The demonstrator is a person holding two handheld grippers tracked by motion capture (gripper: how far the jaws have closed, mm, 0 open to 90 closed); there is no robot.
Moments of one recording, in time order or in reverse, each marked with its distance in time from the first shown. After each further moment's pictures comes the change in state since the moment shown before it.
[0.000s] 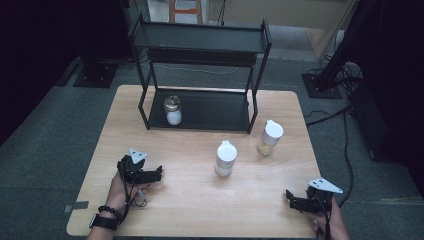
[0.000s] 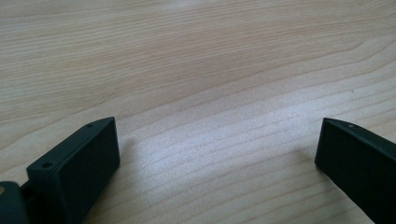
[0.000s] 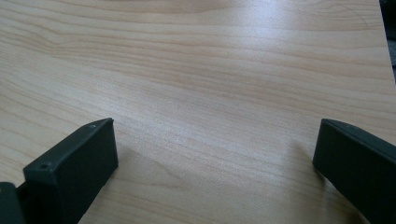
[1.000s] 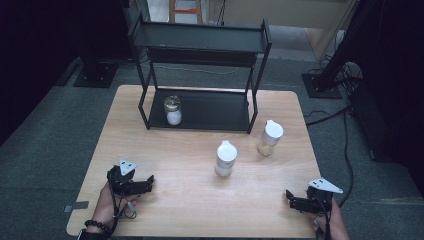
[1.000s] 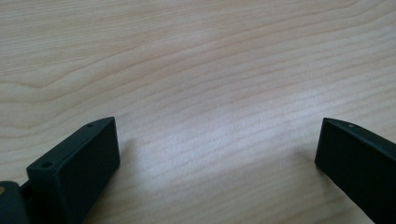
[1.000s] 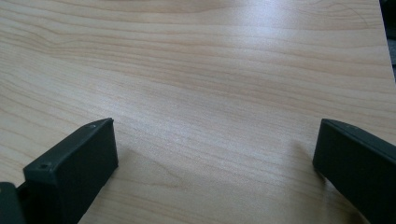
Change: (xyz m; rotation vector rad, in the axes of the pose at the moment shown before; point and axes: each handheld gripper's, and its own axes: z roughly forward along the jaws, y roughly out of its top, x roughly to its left) left arm 0.014 -0.030 -0.030 -0.001 -0.011 0.009; right arm 0.000 0.000 0.000 0.001 0.000 0.003
